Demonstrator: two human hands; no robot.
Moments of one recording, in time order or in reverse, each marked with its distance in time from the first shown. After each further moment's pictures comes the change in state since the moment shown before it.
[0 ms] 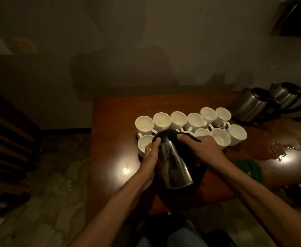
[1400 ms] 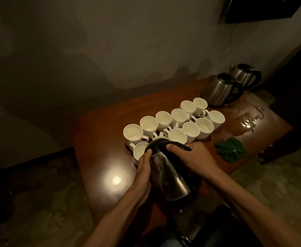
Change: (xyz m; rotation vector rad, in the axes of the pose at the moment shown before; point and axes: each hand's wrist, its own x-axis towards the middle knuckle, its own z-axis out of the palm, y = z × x) left_hand 0.005 0.013 -0.045 0.043 -0.162 -0.161; right_hand -0.031 -0.024 0.056 0.007 0.195 0.173
